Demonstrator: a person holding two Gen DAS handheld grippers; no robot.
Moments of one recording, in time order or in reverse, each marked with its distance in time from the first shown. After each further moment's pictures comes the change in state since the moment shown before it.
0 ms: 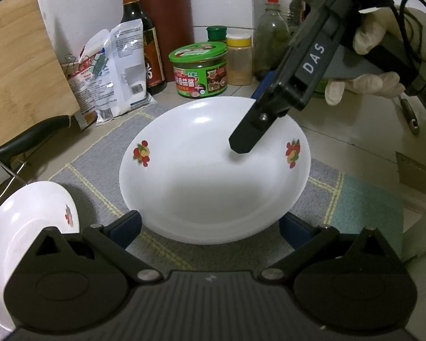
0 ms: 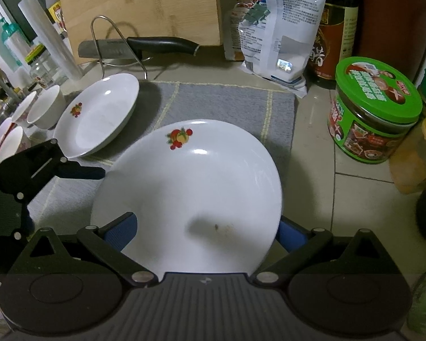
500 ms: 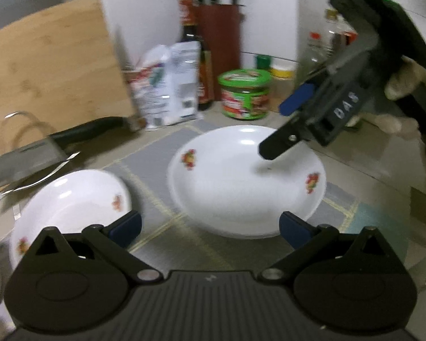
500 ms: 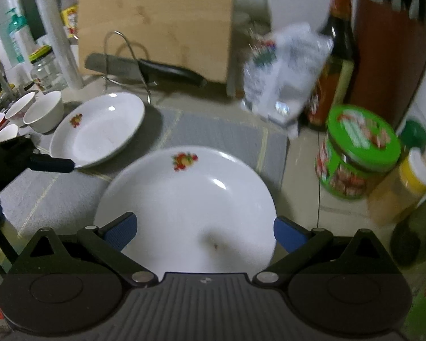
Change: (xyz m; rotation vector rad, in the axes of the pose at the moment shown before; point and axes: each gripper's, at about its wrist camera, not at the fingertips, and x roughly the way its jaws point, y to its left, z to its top) left arm -0.046 0.004 -0.009 -0.165 -0.077 0.178; right arm -0.021 0.041 -0.005 -0.153 -0.187 -0.122
